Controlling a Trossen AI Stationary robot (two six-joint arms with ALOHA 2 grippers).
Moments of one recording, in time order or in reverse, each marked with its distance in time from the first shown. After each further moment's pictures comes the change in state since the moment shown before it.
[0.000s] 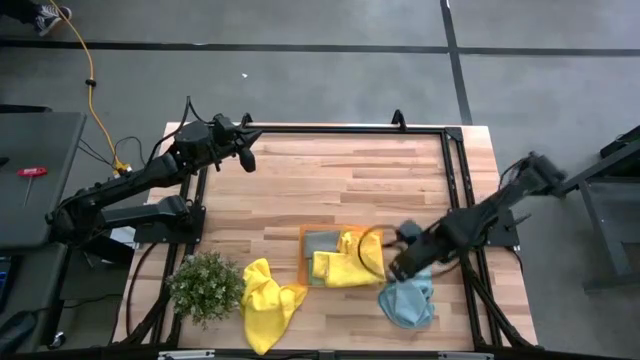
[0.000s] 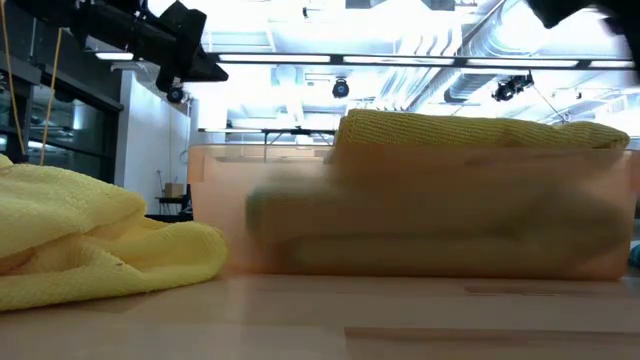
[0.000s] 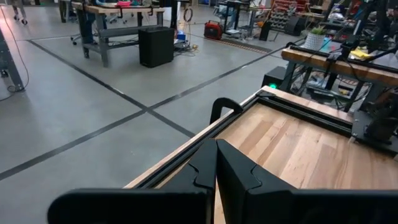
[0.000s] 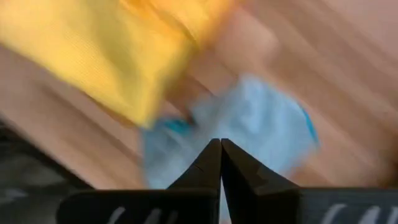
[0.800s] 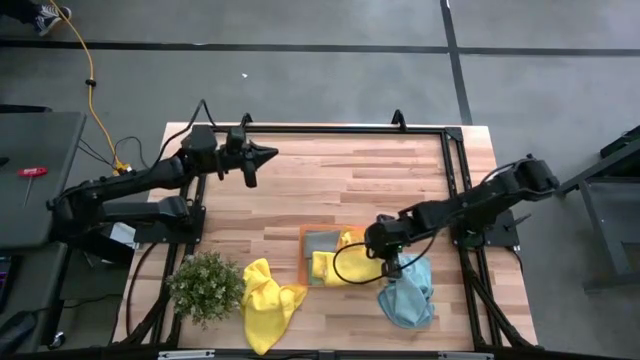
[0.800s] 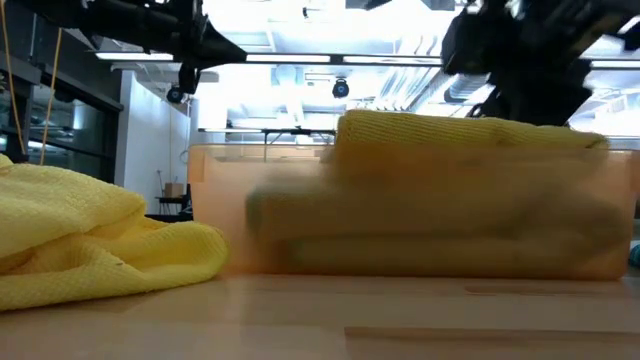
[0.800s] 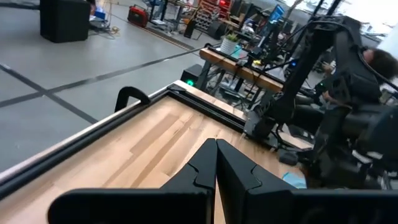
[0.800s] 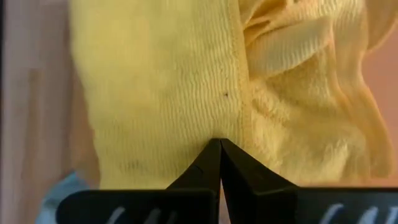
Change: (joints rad) left arm -0.143 0.056 0.000 0.098 0.197 -0.239; right arm -0.269 0.079 -0.267 0.603 -0.154 -1.142
